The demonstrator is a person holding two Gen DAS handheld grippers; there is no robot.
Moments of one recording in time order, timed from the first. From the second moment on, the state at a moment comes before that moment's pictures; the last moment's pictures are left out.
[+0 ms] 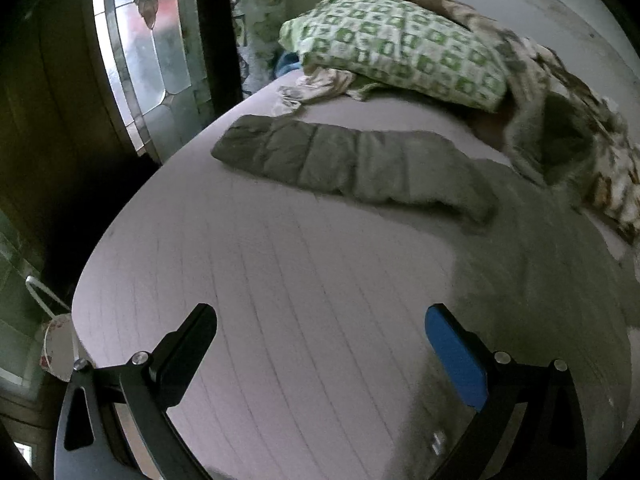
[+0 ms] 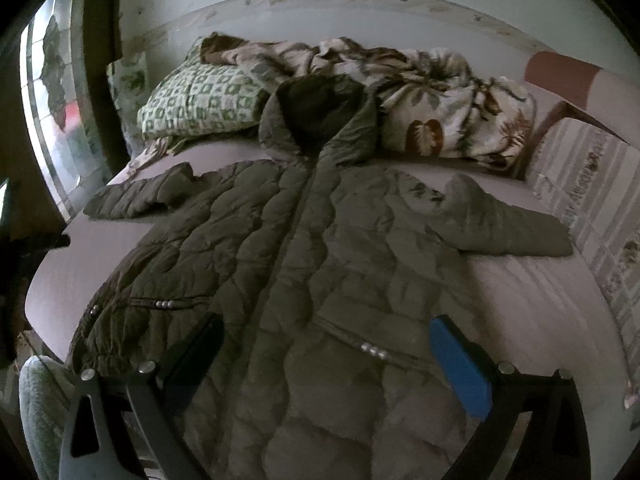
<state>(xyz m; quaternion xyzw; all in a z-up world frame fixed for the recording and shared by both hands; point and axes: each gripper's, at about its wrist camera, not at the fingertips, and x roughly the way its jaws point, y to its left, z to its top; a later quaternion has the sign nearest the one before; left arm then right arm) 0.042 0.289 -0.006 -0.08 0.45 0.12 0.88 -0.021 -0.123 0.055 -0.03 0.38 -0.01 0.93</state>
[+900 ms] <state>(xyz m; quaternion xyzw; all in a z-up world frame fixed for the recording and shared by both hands) 0.227 0.459 -0.086 -0.24 0.46 0.22 0.82 0.096 -0.058 0.011 -0.07 0.42 0.04 0.90</state>
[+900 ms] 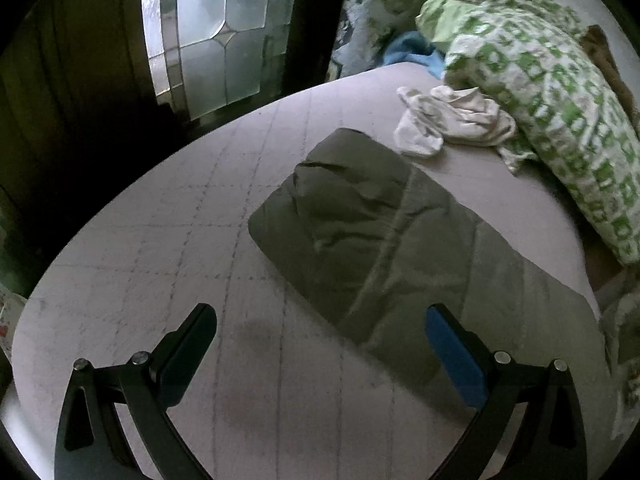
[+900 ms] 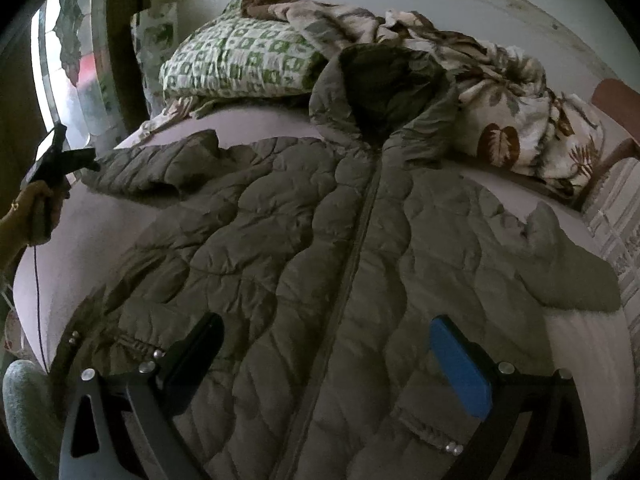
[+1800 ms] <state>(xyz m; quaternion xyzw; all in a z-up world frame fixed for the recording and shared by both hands) 0.236 0.429 -0.067 -0.12 0.43 0.18 0.87 0.204 0.007 -0.001 -0.15 0.41 0.08 0.90</state>
